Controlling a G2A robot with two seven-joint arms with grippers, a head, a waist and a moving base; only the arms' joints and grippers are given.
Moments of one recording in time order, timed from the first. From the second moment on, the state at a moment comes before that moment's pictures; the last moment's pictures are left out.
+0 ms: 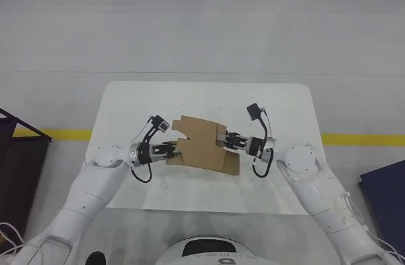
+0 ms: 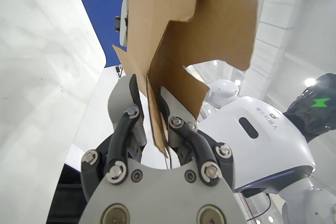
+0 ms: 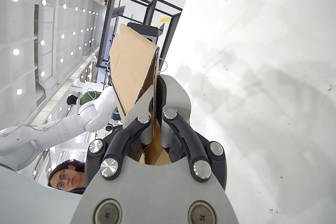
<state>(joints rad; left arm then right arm) 1.17 -1.07 -1.07 -1.21 -0.73 -0.51 -1.32 -1.28 -1.14 1.13 -1.57 0.08 -0.22 0.79</state>
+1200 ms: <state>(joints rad) 1.15 -1.00 -0.94 -1.22 -0.66 -0.64 -1.18 -1.28 -1.14 1.12 -1.59 0.04 -0.19 0.78</state>
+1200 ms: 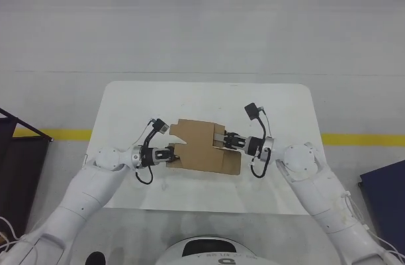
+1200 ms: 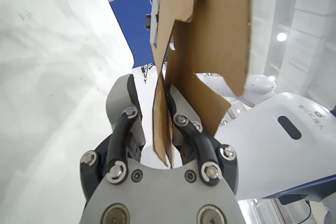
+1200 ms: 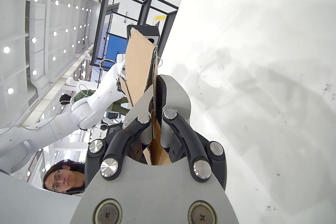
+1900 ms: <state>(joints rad) 1.14 -0.99 -0.92 -1.24 -0.90 -0.59 -1.23 -1.32 -1.13 1.15 -1.64 0.10 -0.22 0.79</state>
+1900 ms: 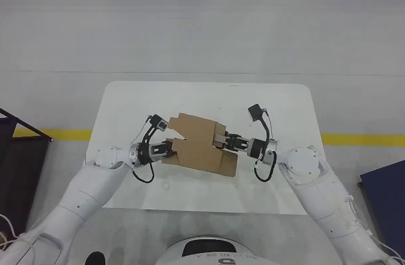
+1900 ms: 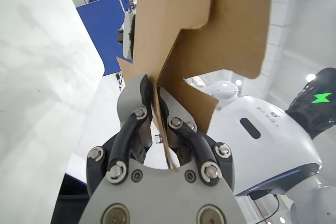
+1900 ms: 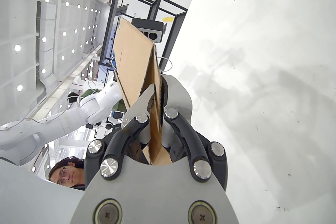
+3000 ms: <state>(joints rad) 1.19 -1.03 -1.06 -1.26 -0.86 -0.52 -1.30 -1.37 -1.13 1.18 -1.82 0.11 -0.22 0.71</state>
